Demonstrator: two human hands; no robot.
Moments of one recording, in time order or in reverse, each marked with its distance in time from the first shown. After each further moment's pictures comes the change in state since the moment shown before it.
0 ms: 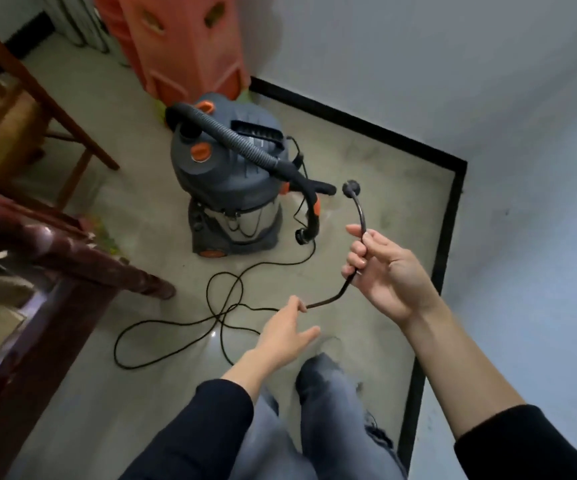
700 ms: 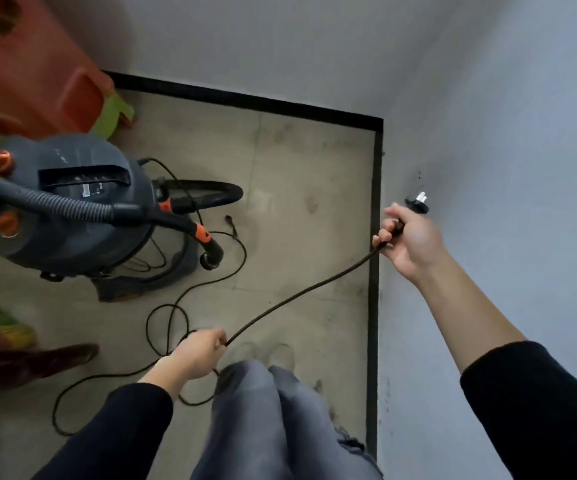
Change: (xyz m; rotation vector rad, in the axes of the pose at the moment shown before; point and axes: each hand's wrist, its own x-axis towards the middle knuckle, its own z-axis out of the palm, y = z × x) left_hand 0.147 0.083 0.030 0.611 -0.407 -0.127; right_hand 0.084 -0.189 -0.256 0.071 0.610 -0.123
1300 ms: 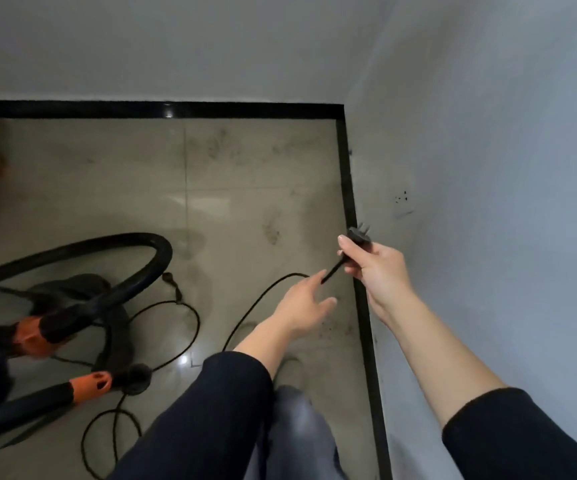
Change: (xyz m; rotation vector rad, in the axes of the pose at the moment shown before) left_hand 0.312 0.282 -0.125 -0.322 -0.090 0.375; right_hand 0.276 -0.016 -0.002 -0.269 0.223 -0.057
